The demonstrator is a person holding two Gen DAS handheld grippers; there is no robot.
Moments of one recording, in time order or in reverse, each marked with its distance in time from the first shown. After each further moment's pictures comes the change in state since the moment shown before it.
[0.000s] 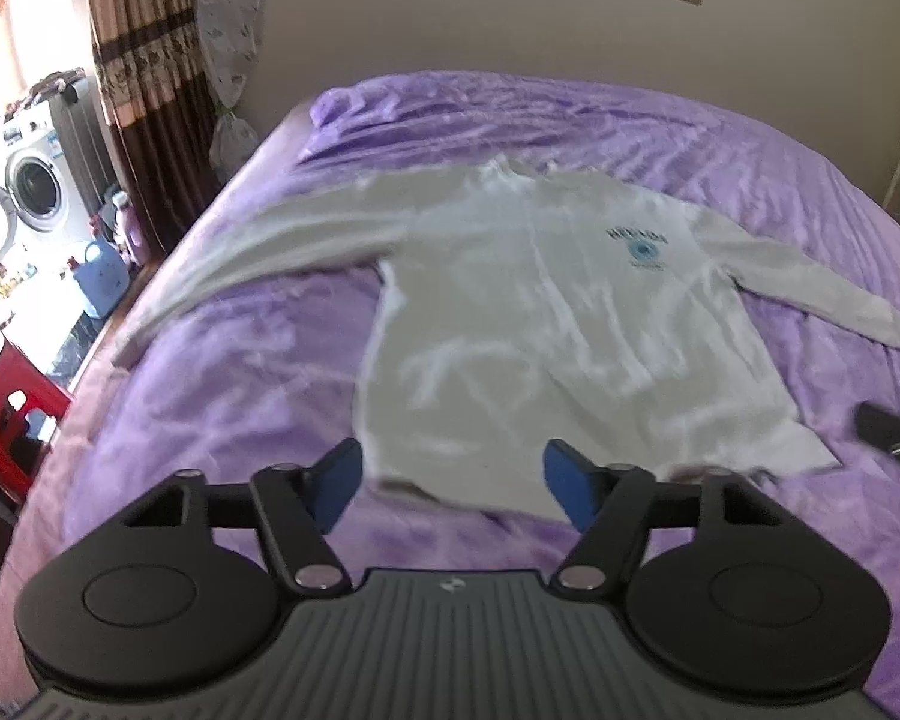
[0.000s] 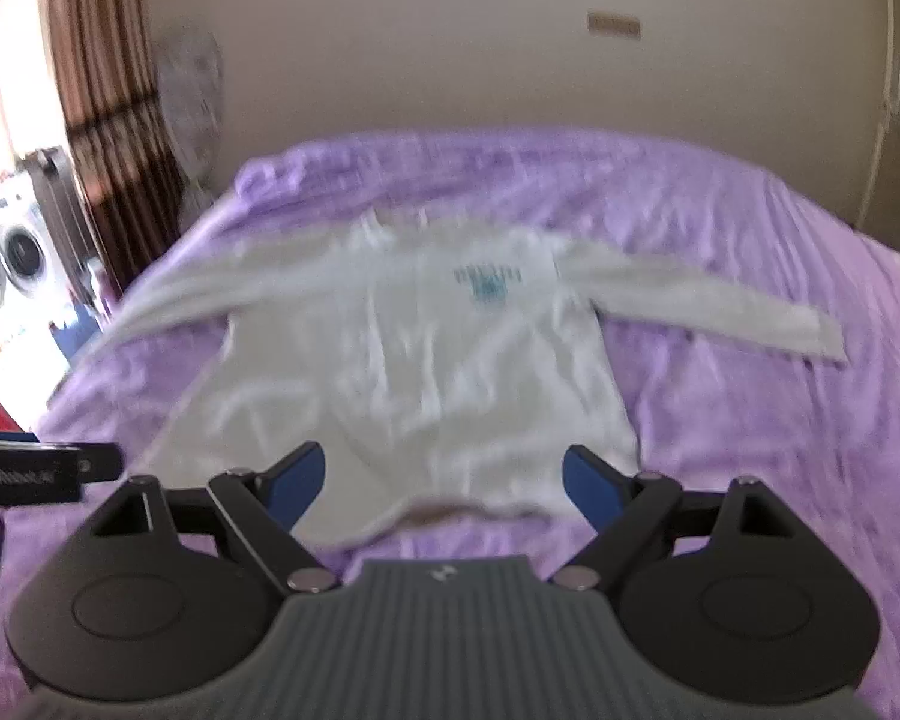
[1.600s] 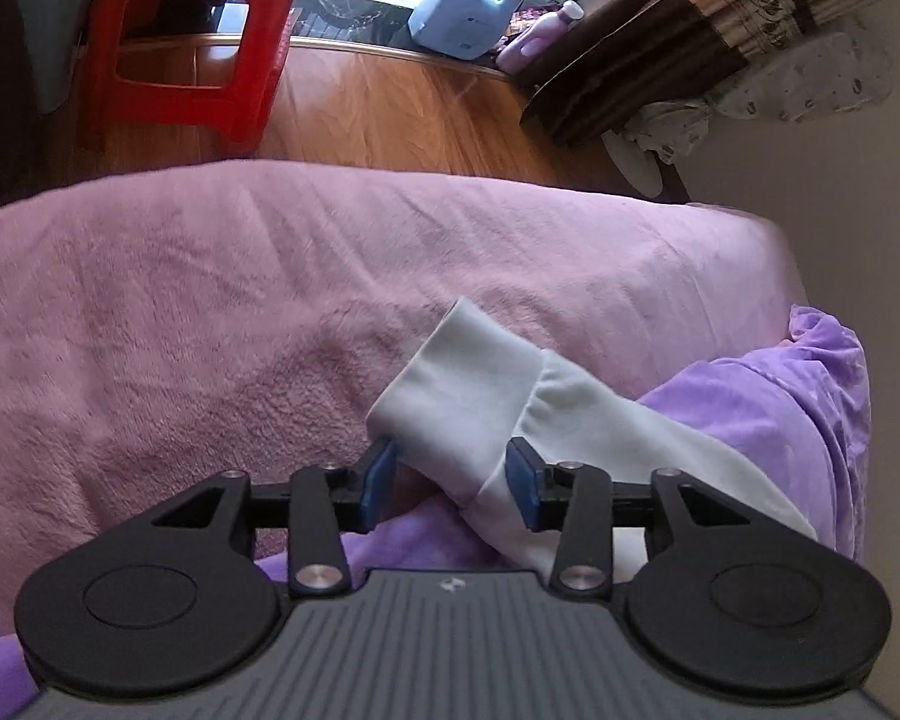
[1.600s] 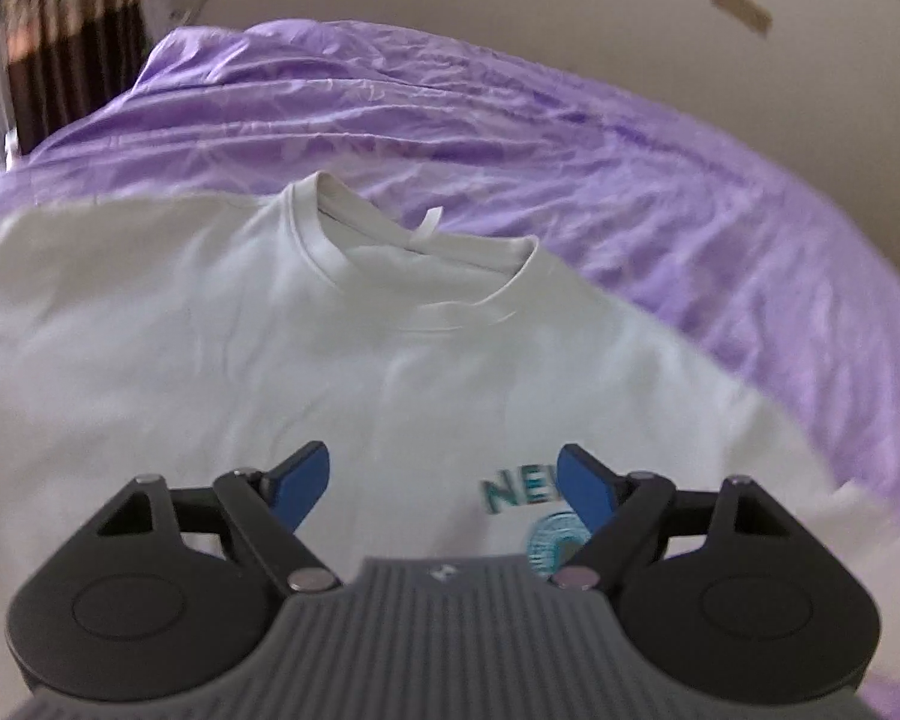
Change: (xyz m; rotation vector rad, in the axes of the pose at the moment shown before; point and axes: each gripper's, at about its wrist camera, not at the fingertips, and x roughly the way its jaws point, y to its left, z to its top) left arm 0.319 0.455 -0.009 -1.252 0.073 0.067; right arm 0.502 0.041 0.189 -0.228 0.205 -0.097
